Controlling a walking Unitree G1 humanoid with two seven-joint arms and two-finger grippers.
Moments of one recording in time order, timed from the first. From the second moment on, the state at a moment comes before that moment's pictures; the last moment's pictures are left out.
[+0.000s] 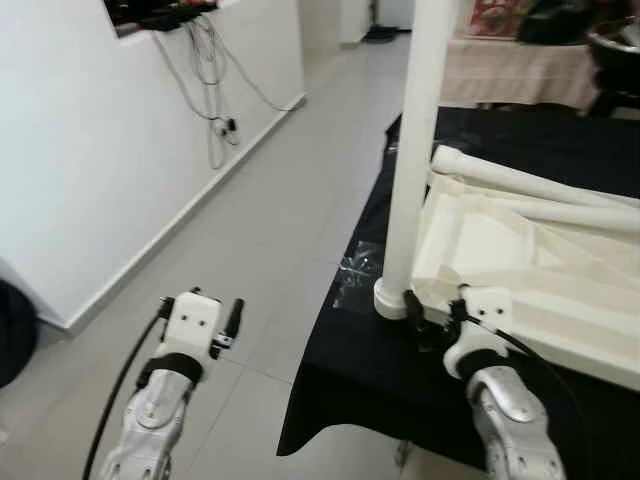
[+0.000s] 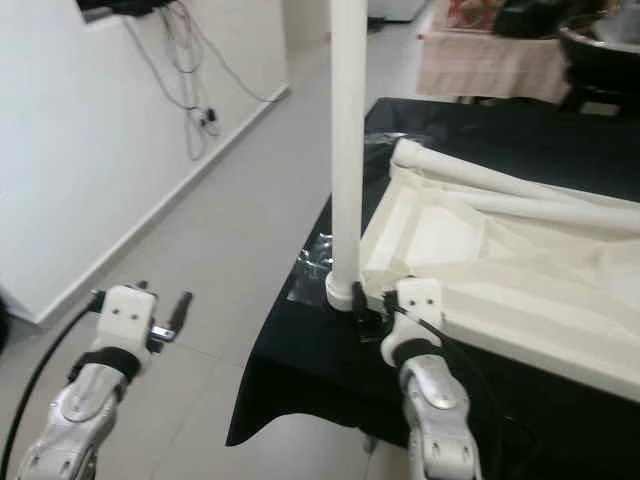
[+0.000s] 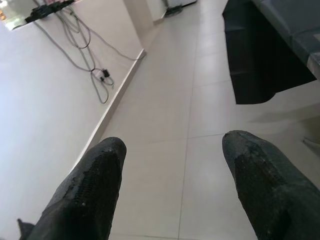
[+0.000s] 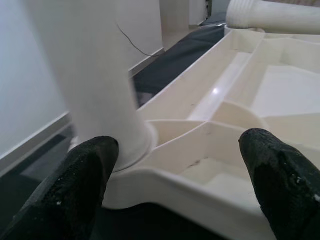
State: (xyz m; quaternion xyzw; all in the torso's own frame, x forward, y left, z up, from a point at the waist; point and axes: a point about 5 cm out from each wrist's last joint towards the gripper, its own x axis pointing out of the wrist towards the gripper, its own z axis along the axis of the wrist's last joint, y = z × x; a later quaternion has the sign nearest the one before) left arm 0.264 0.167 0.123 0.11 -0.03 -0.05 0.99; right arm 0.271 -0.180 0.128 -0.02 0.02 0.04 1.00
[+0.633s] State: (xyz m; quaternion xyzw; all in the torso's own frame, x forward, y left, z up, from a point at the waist) left arm 0.266 0.160 0.121 0.11 -0.03 -0.07 0.99; right arm 0.277 -0.182 0.133 -0.06 0.01 0.03 1.00
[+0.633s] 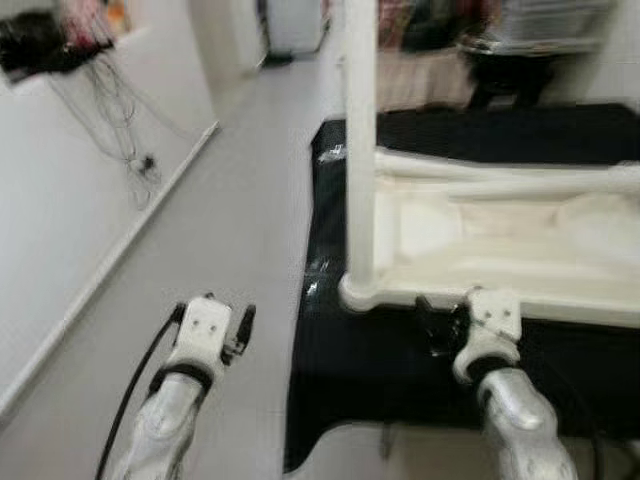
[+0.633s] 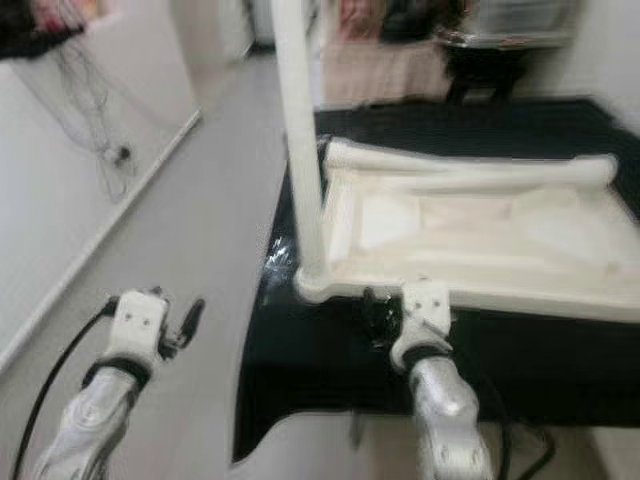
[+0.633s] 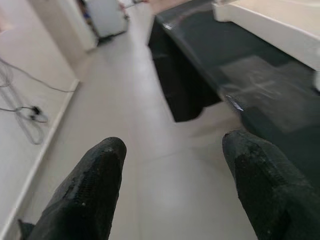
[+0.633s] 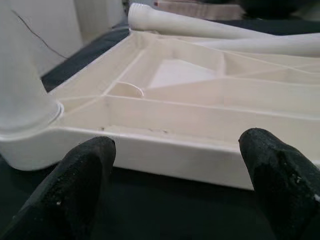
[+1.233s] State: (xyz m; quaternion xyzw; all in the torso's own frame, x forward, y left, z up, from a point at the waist) left arm 0.263 0.145 0.125 0.15 -0.04 -0.10 0.98; right arm 0.285 -0.161 0.137 -0.13 0.00 0.08 0.99
